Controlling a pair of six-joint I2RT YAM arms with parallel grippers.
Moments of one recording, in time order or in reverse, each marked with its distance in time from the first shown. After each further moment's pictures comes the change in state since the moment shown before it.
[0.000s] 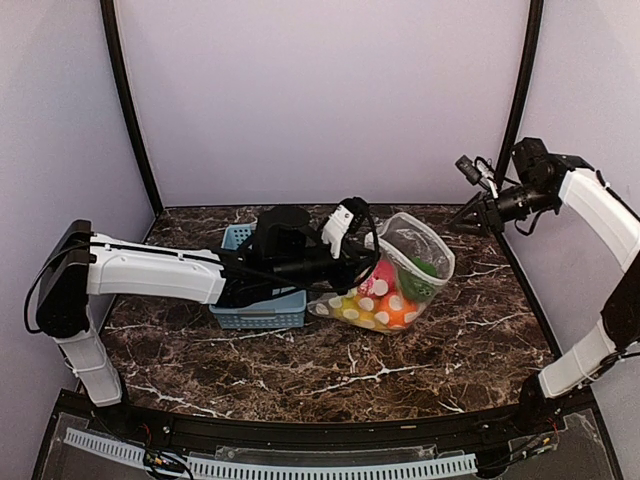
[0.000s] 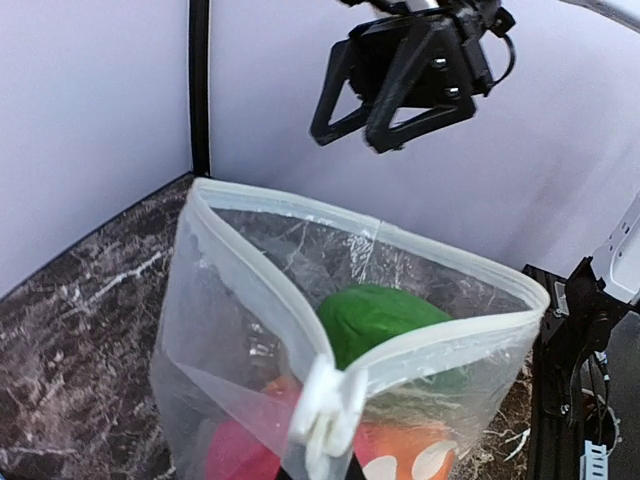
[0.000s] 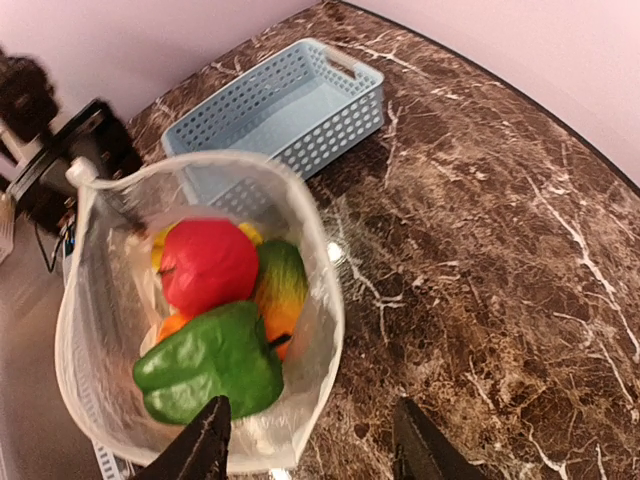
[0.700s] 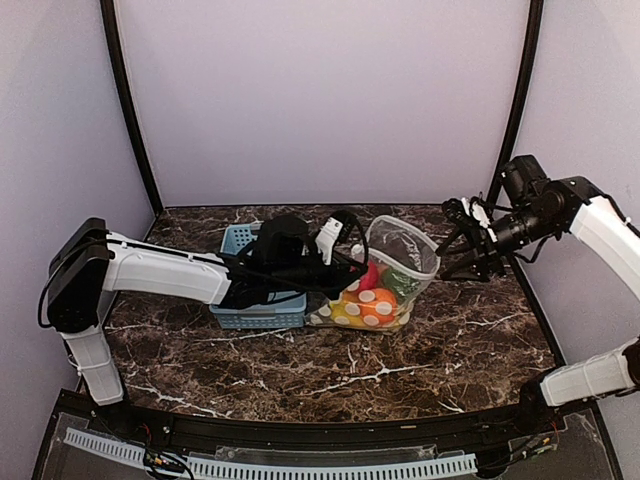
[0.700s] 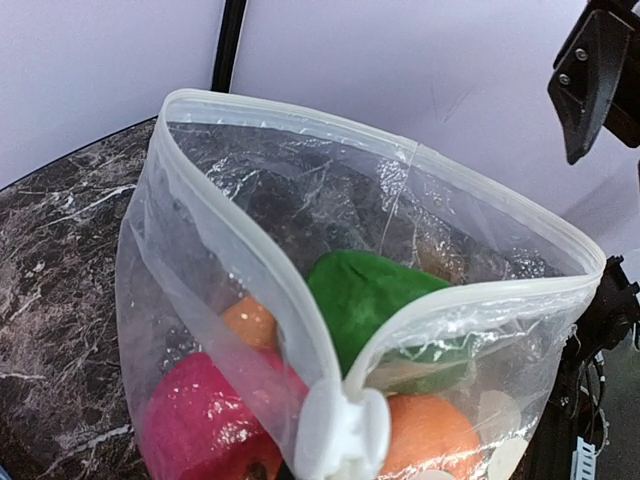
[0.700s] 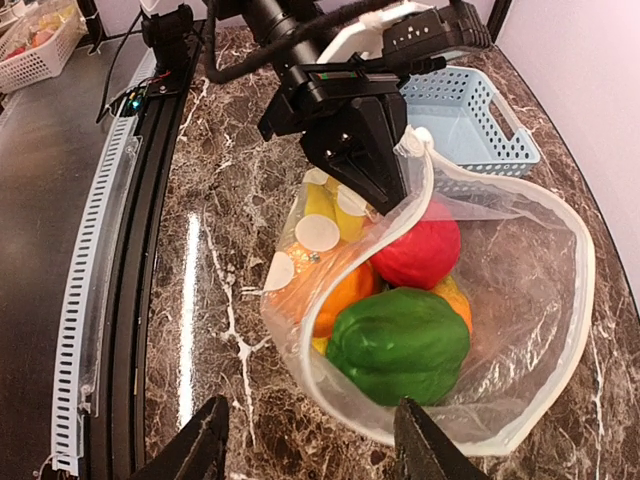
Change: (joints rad) left arm 0.062 0.057 -0.065 0.002 0.076 -0.166; right arm 0.238 -0.257 -0.213 -0.051 0.031 -0.386
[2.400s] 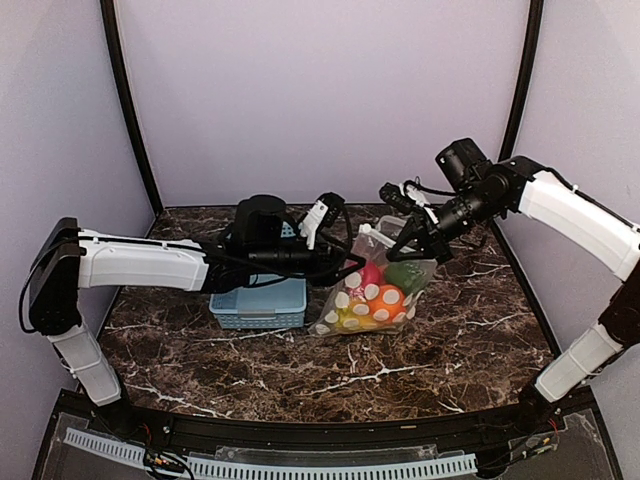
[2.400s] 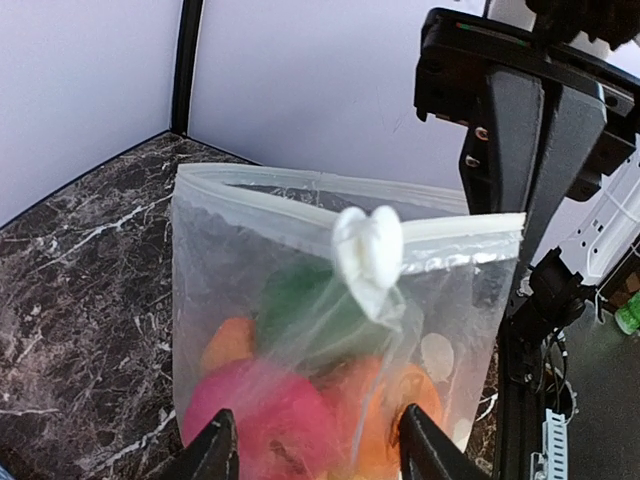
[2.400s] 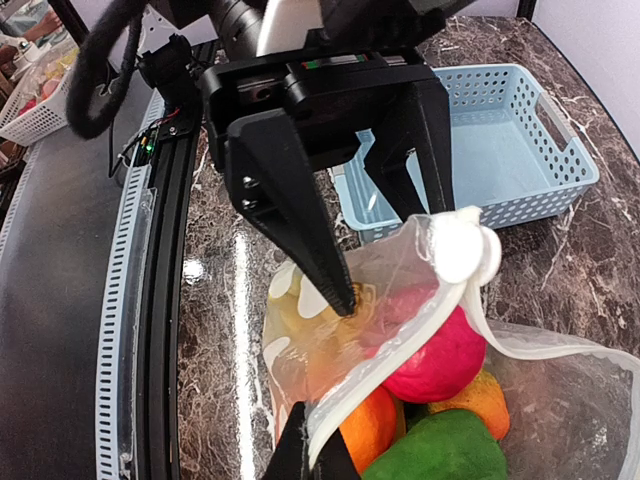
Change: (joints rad) left arm 0.065 -0.117 -0.008 -0.070 0.172 0.074; right arm 0.239 0.287 0.214 0.125 0.055 0.330
